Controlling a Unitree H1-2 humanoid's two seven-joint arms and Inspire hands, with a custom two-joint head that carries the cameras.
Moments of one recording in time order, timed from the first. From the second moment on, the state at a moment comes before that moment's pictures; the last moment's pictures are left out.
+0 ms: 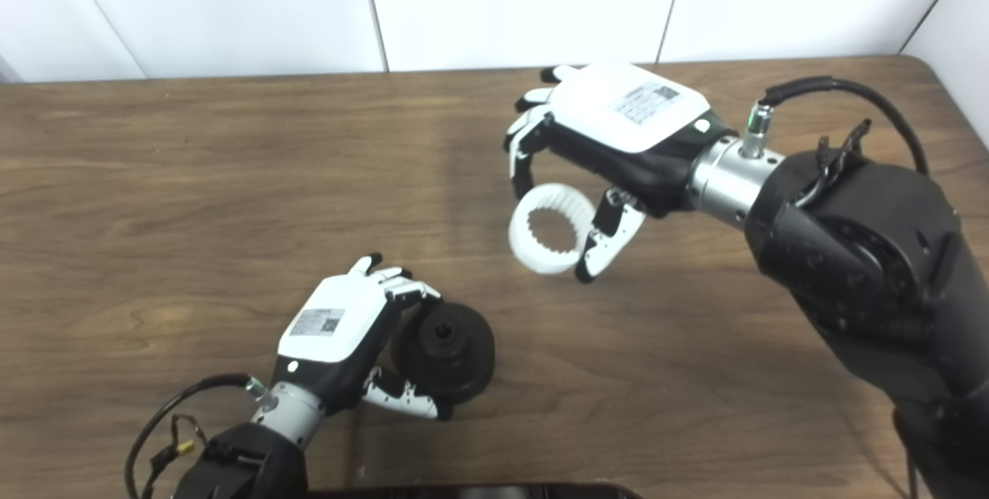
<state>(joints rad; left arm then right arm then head) 0.18 0.12 -0.41 -0.53 1.19 0.15 -0.45 -0.48 -0.58 0.30 -0.89 -0.72 0.43 1.02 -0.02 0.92</state>
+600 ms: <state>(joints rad) 0.17 0.11 -0.41 -0.53 1.20 0.15 -0.47 -0.39 -0.42 0.31 -0.93 -0.81 0.37 1.12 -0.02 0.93</state>
